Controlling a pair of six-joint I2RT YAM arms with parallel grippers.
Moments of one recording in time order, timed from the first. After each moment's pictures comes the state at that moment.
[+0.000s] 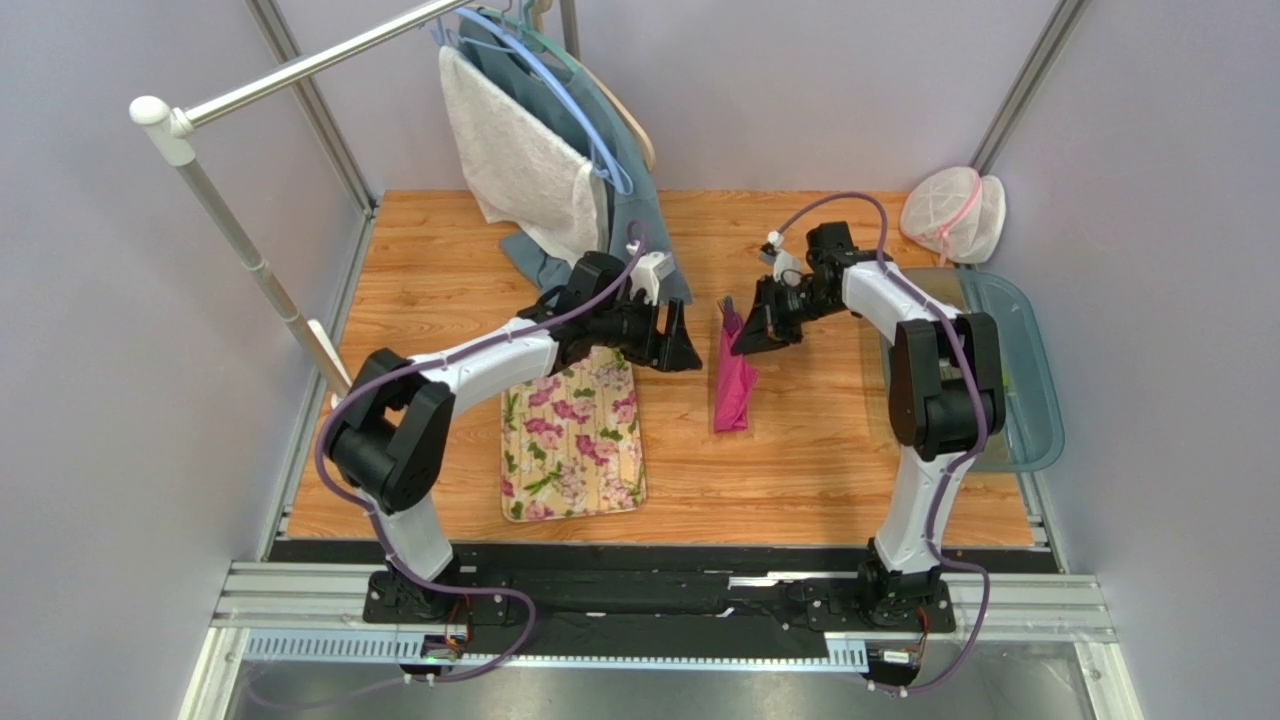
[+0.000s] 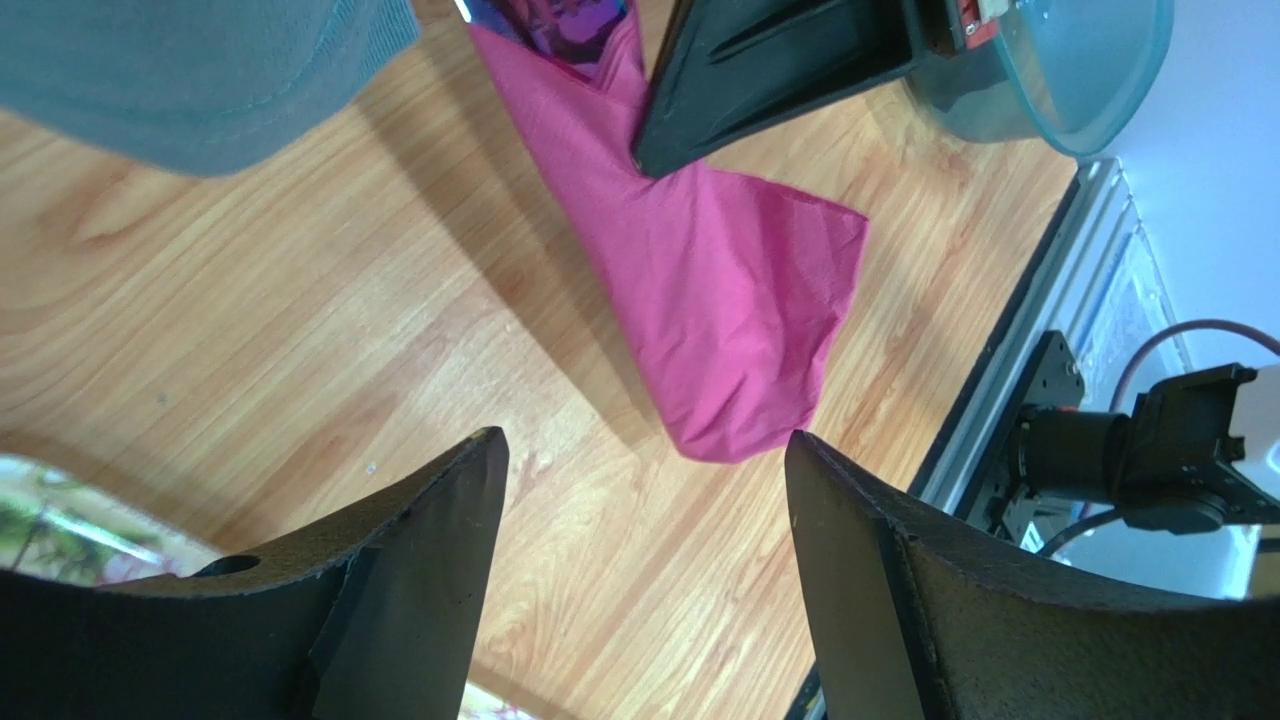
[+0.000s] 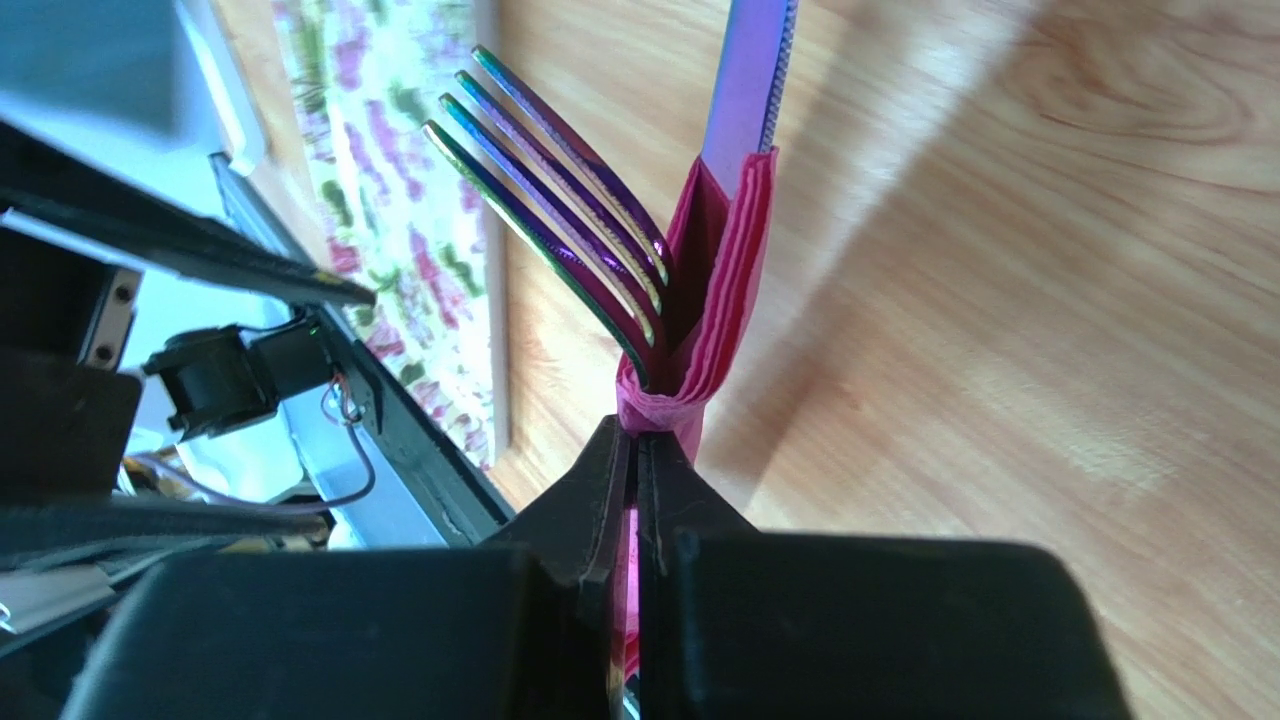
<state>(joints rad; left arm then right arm) -0.62 1.77 1.19 -0.04 0.53 -0.38 0.13 1.97 1.44 -0.70 -0.82 0.13</state>
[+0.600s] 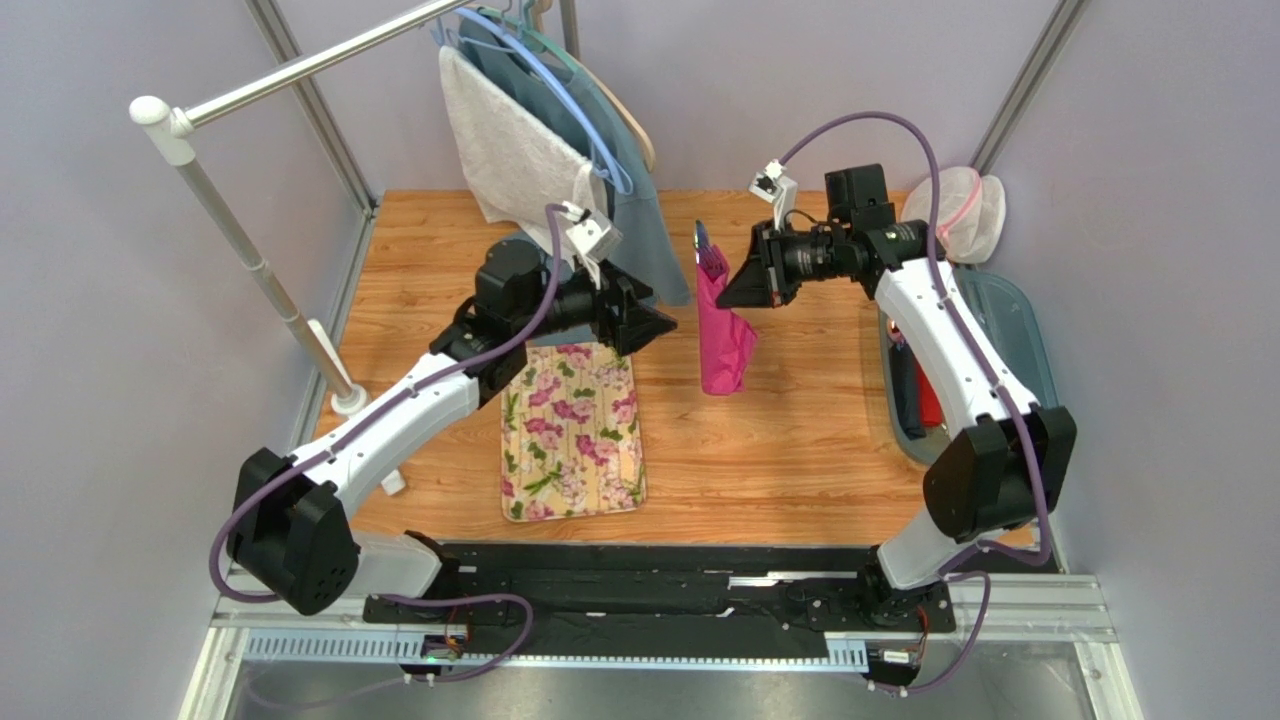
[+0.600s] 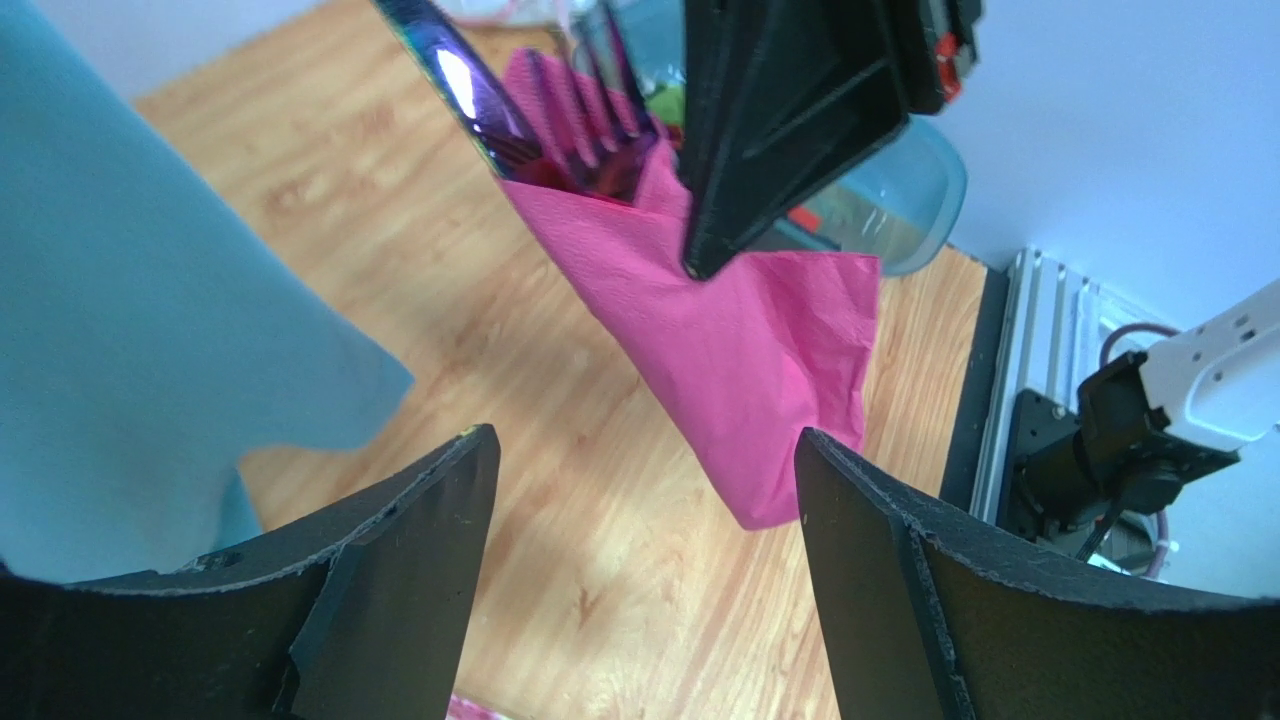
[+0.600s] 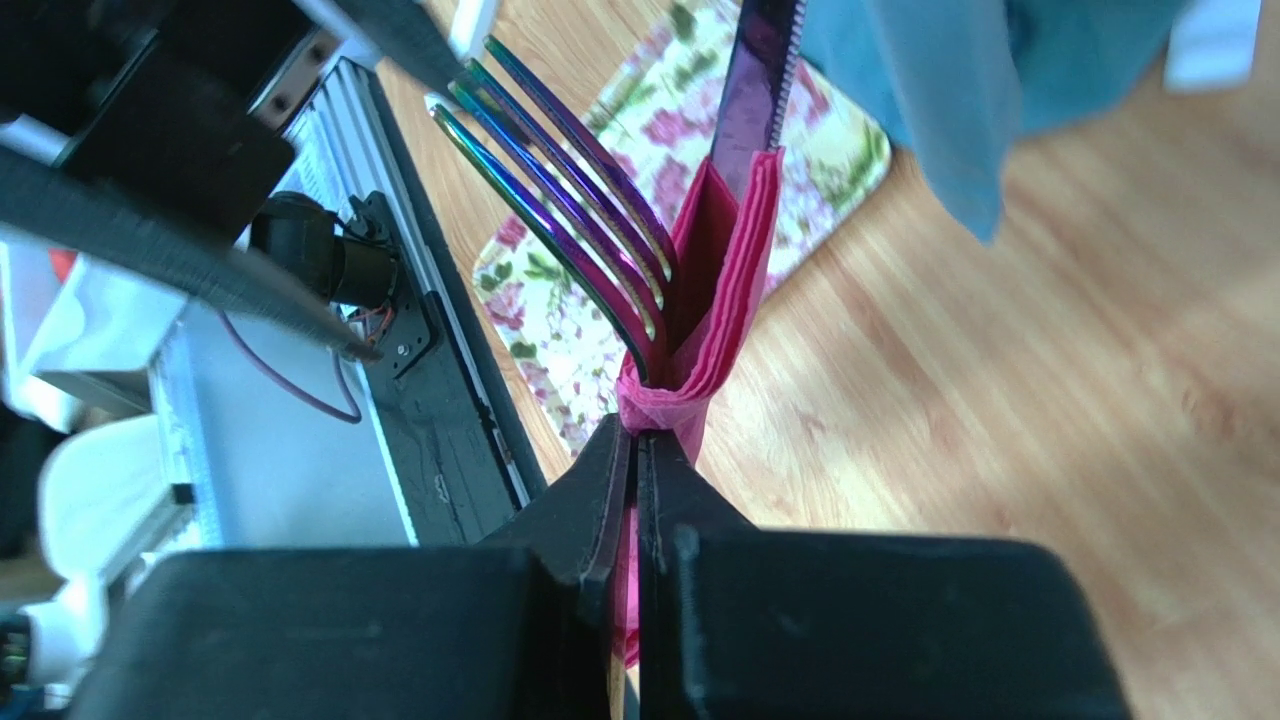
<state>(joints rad) -0.56 1.33 1.03 0.16 0.59 -0.18 0.23 1.61 1.57 -0.79 -0.95 -0.07</state>
